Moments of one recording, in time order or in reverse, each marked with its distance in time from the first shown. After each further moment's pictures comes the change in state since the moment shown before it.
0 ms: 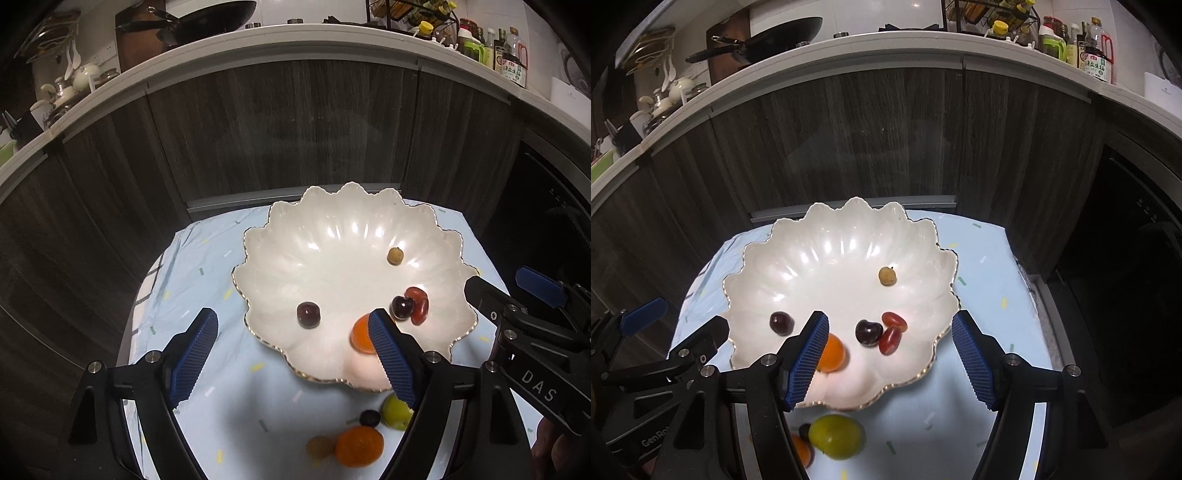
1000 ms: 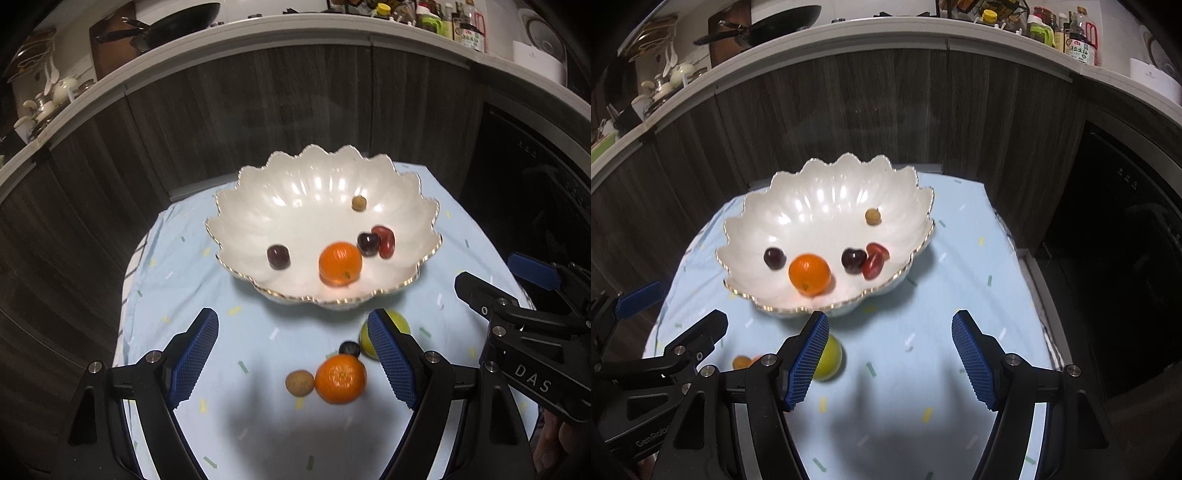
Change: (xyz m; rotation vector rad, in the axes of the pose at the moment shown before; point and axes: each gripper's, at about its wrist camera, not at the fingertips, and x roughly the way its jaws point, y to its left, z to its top) left arm -0.023 -0.027 -0.060 0.110 0.026 -0.043; right arm -0.026 -0.012 -0.068 -0.010 0.055 -0.024
